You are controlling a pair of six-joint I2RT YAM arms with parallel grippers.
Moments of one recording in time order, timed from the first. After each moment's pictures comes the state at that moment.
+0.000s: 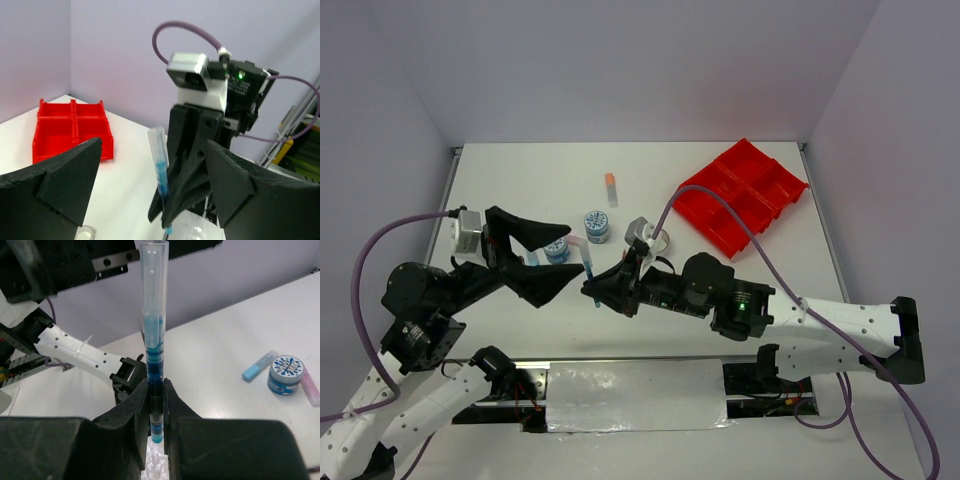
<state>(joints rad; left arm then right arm) -0.61 0.53 0.89 0.01 0.49 -0.42 1.31 1.07 0.97 0.17 0.05 0.27</state>
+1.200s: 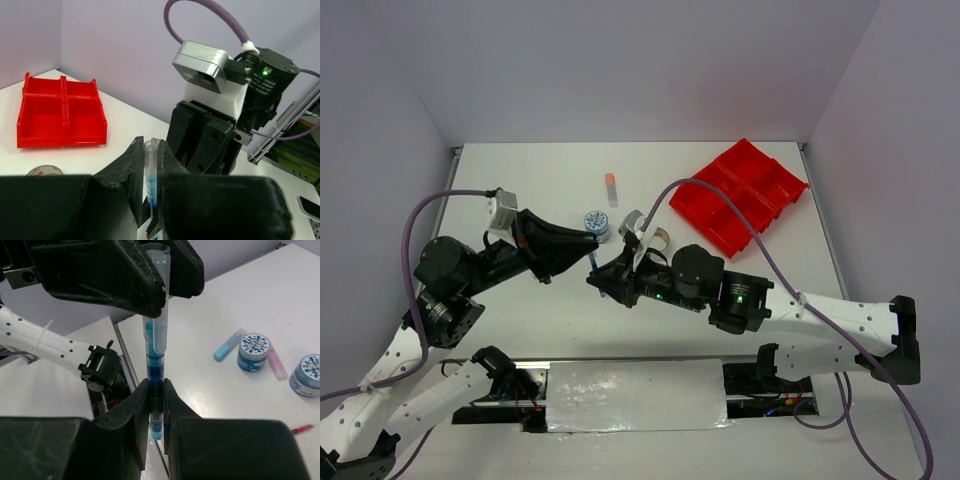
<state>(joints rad) -0.61 0.66 0.90 0.03 0.53 -0.46 1.28 1.11 1.03 0.03 0.11 0.24</state>
